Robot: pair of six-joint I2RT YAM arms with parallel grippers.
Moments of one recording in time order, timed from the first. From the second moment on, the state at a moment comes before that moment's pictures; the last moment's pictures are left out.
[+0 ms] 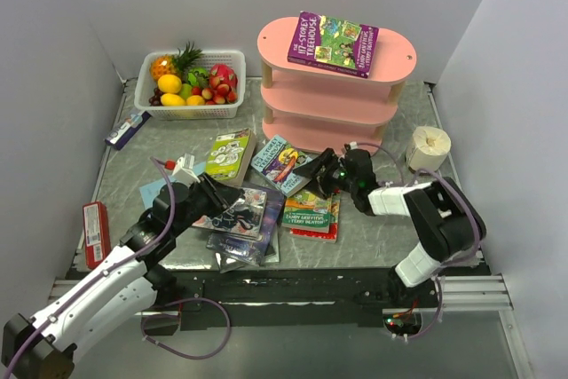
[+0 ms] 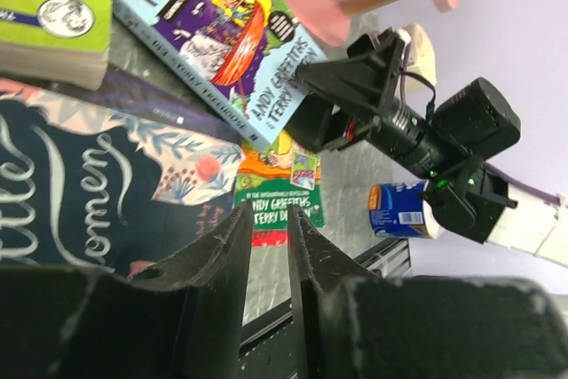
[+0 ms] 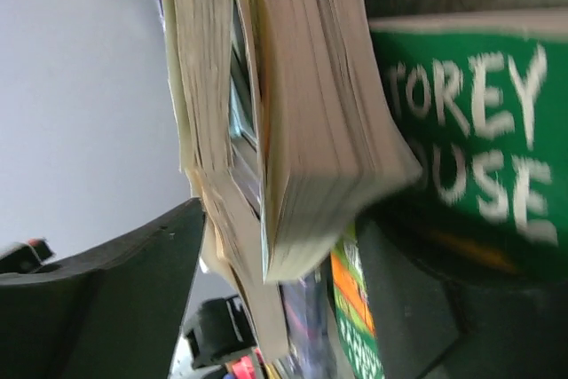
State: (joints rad) left arm -0.61 0.65 0.43 -0.07 0.02 -1.02; right arm 0.40 1.58 0.54 0.55 -0.43 1.26
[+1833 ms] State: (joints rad) left arm -0.61 0.78 0.83 -0.18 -0.22 -0.92; right arm -0.04 1.57 1.86 -0.43 -0.84 0.90
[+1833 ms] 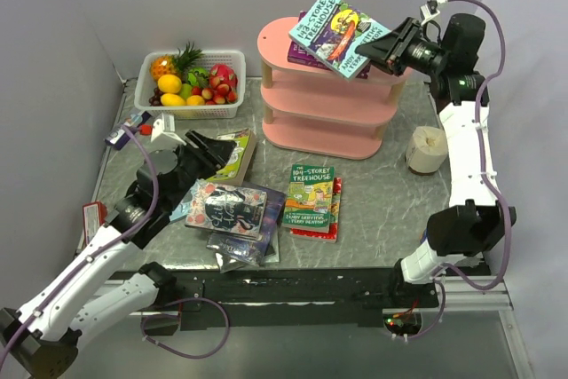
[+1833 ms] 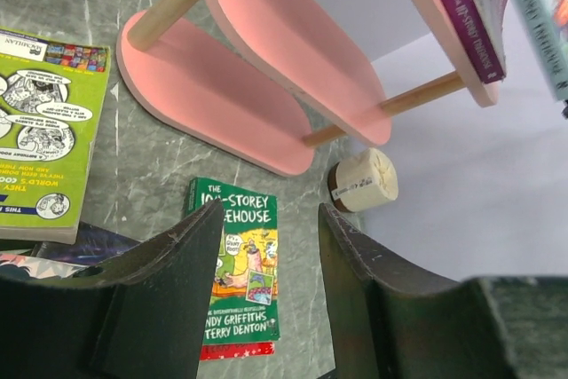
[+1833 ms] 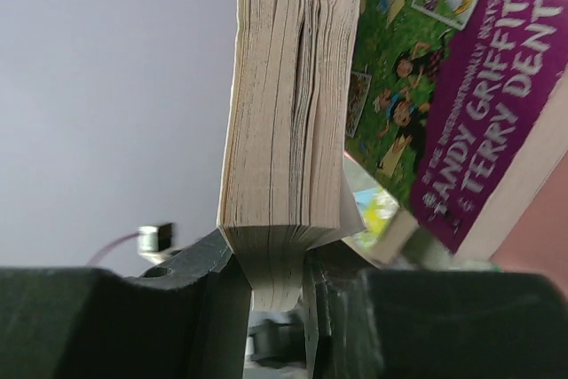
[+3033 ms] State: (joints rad) left arm -0.61 0.93 0.85 -0.12 -0.18 -0.88; right arm -0.15 1.79 2.09 -0.57 -0.93 0.87
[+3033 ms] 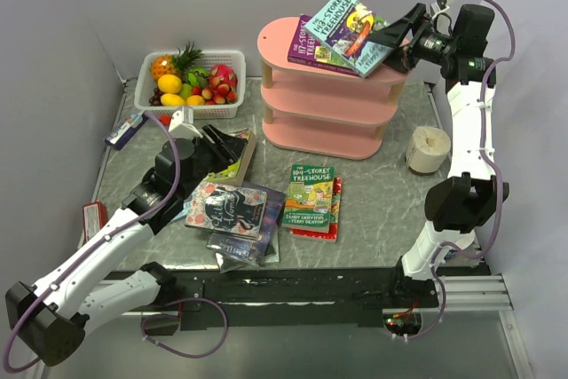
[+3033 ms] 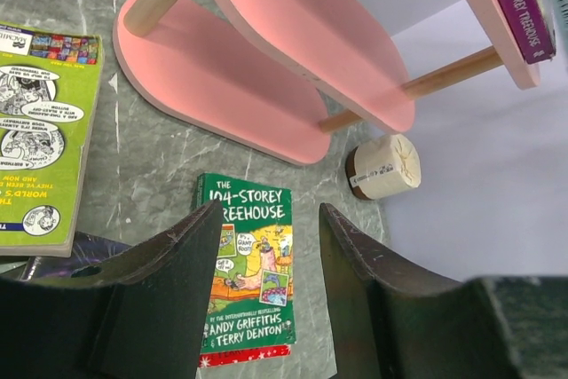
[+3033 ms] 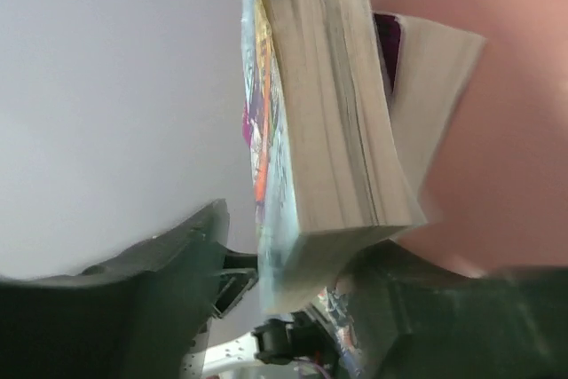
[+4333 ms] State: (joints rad) left arm -0.39 1.44 1.63 -0.08 0.12 -0.80; right arm 0.11 1.03 1.35 -0.46 -0.12 0.60
